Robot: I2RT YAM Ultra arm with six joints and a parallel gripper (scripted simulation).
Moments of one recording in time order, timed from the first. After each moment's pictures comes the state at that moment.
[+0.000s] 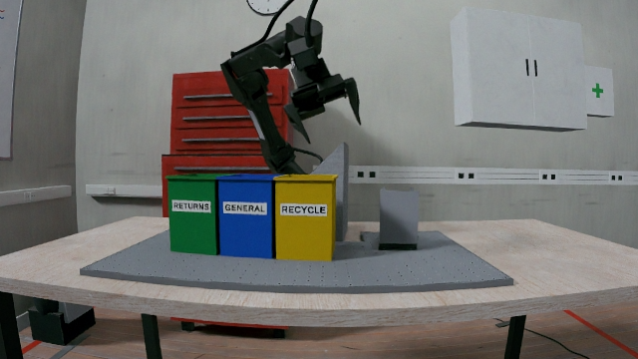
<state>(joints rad) 0.33 2.46 1.96 -0.79 0.52 0.26</state>
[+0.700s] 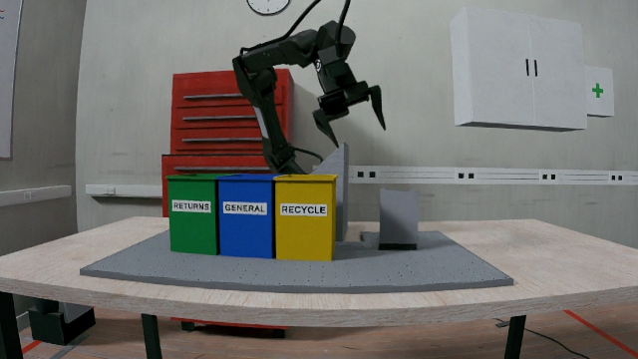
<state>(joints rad) 0.42 2.51 1.93 -0.88 0.50 0.40</state>
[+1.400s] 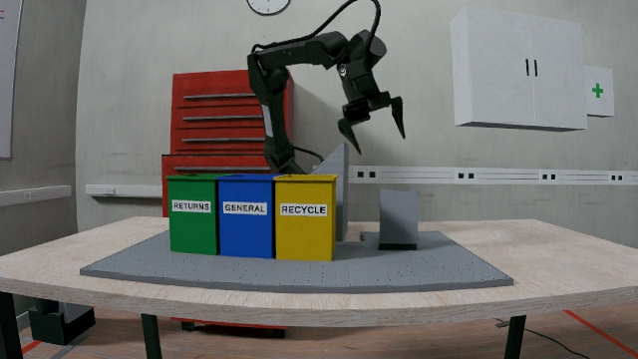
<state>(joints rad) 0.51 2.60 1.95 -1.00 0.46 0.58</state>
